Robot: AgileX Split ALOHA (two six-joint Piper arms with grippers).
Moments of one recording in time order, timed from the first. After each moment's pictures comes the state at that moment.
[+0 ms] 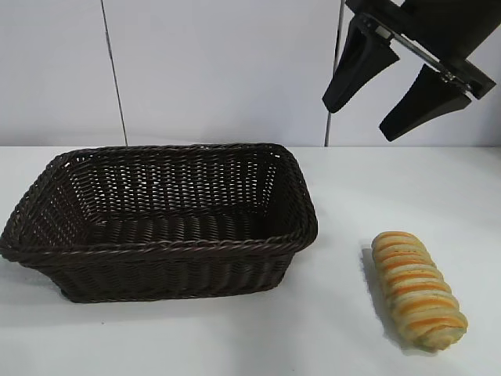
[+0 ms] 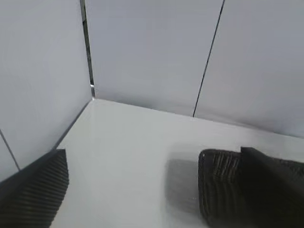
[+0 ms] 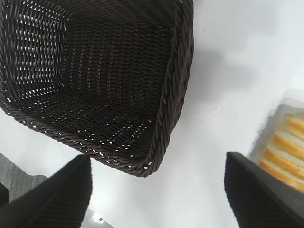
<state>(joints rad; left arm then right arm) 0.29 -0.02 -0.70 -0.11 1.29 0.05 0.16 1.66 -1.30 0.56 1.02 -0.33</state>
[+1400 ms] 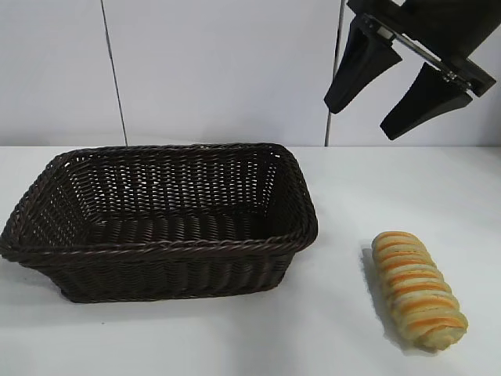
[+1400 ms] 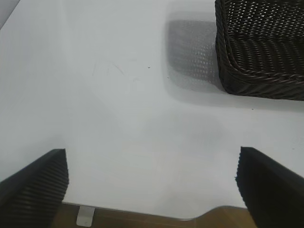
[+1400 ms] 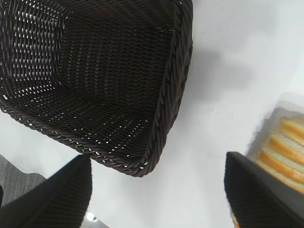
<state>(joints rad) 0.20 -0.02 -0.53 -0.13 1.28 0.09 0.16 1.66 -1.38 0.53 1.11 -0.31</state>
